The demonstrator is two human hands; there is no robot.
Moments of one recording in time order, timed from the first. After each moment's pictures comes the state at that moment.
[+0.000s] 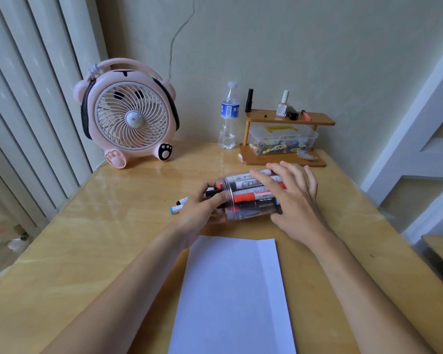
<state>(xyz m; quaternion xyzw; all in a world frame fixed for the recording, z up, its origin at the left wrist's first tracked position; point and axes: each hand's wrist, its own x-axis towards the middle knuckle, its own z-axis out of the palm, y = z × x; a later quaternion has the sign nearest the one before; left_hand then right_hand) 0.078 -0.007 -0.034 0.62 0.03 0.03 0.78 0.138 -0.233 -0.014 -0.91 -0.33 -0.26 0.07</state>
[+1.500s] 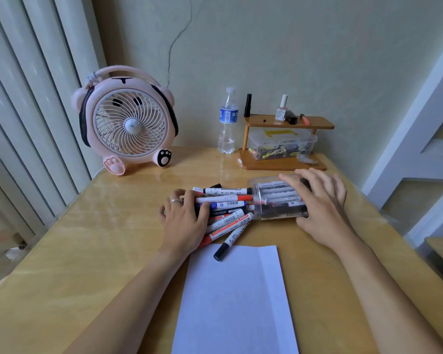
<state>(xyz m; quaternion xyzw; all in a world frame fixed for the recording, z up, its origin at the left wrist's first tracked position) 0.090 0.018 -0.081 0.91 0.15 0.26 0.28 0.162 -0.281 -0.022 -0.93 -0.27 -0.25 0.06</state>
